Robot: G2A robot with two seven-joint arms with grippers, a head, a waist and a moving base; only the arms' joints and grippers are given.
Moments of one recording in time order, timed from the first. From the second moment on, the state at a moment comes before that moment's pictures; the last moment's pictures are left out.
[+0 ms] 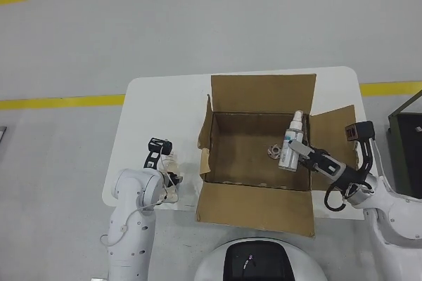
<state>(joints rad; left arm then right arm) 1.02 -1.40 -1.44 -1.69 1.51 -0.21 -1.40 -1.43 -1.43 1.69 -1.97 0.04 -0.19 0.86</state>
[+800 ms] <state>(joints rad) 1.02 -1.40 -1.44 -1.69 1.51 -0.21 -1.40 -1.66 -1.41 2.07 -2.11 0.12 -0.26 0.49</state>
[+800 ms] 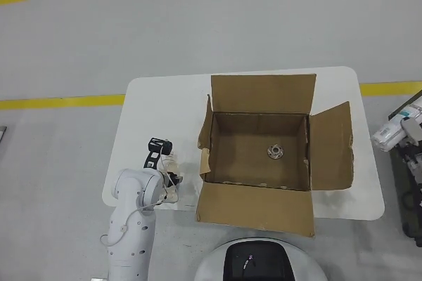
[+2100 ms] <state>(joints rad) 1.02 -1.40 -1.44 -1.69 1.51 -0.21 -1.40 -1.65 -1.34 1.75 -2.01 -1.12 -0.02 0.77</state>
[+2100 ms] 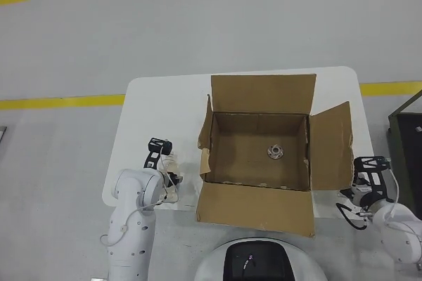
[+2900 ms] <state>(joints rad) 1.02 -1.40 -1.44 -1.69 1.51 -0.21 -1.40 -1.61 -1.33 1.76 -1.99 -1.07 0.01 0.77</state>
